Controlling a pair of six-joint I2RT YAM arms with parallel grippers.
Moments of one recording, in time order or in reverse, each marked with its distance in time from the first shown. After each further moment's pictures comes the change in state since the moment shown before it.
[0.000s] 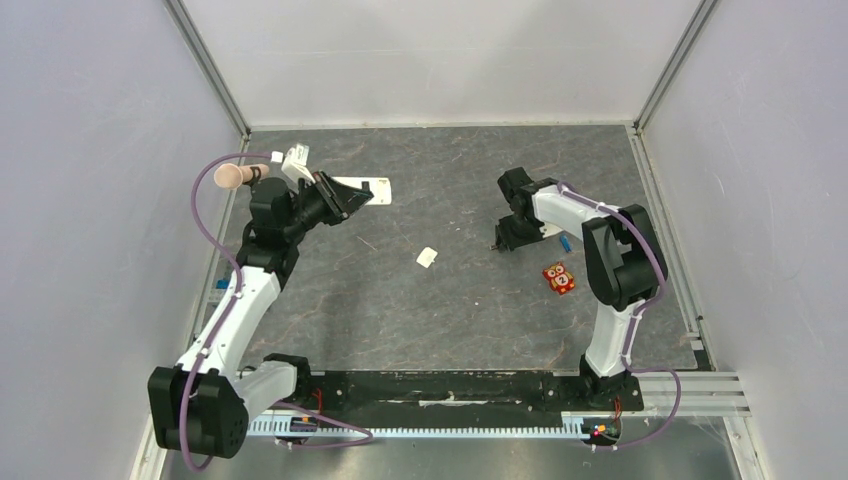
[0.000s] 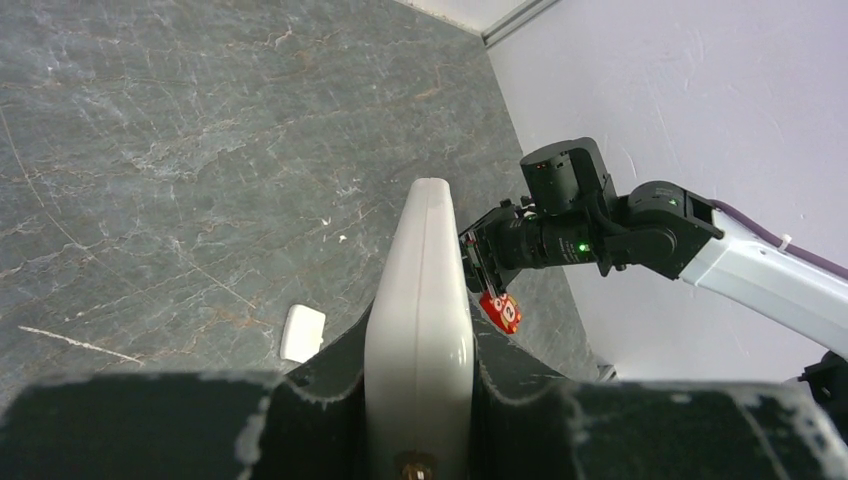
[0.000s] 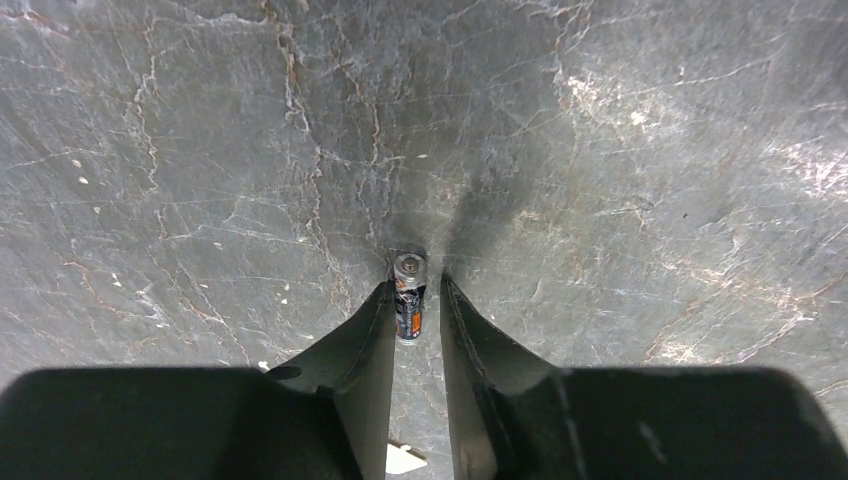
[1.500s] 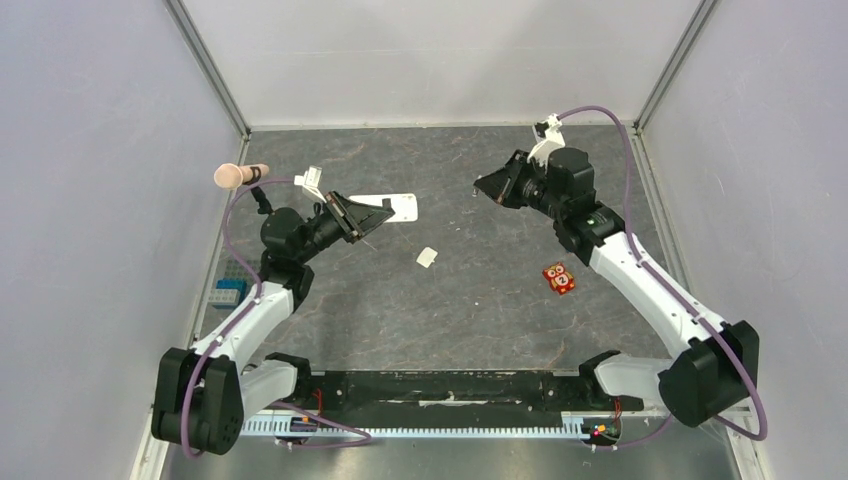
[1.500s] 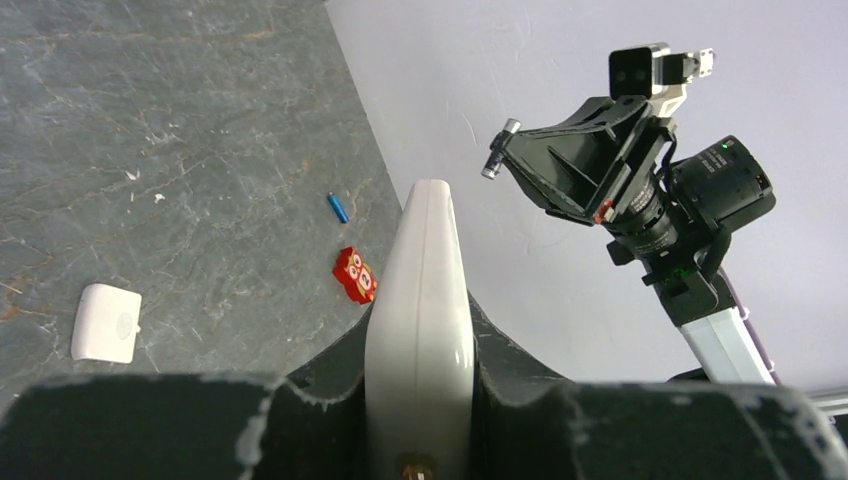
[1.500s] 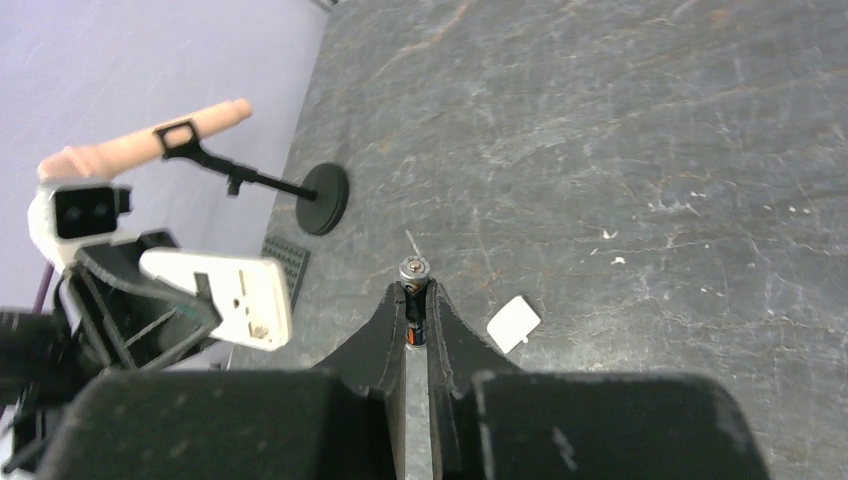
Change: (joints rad) left arm -0.073 0.019 -0.268 0.531 0.138 -0.396; right arm 0.067 -0.648 -0.191 0.656 -0.320 -0.996
